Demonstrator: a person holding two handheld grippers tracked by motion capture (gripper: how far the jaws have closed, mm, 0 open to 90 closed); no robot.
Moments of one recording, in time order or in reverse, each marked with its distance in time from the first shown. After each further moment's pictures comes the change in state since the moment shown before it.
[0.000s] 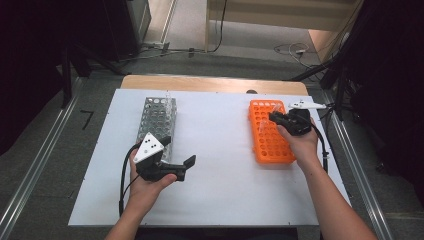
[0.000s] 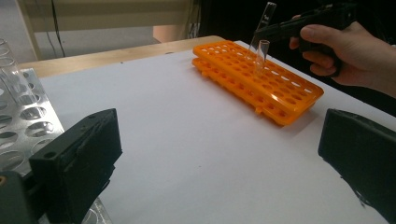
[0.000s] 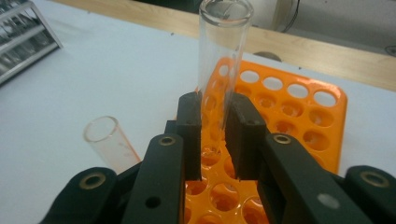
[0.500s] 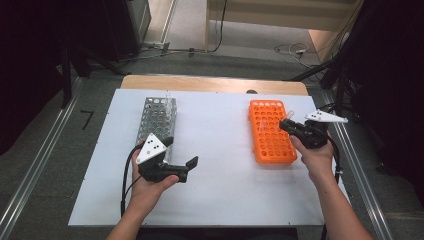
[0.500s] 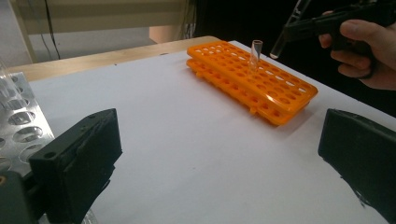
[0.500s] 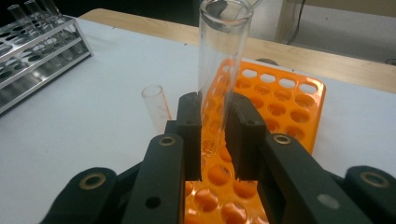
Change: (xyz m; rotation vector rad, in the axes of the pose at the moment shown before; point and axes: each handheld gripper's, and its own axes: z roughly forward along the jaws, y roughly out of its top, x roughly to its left) left arm -0.004 0.001 0.002 -0.003 -0.016 0.010; right arm 0.005 -0.020 -0.054 -0.062 0.027 0.003
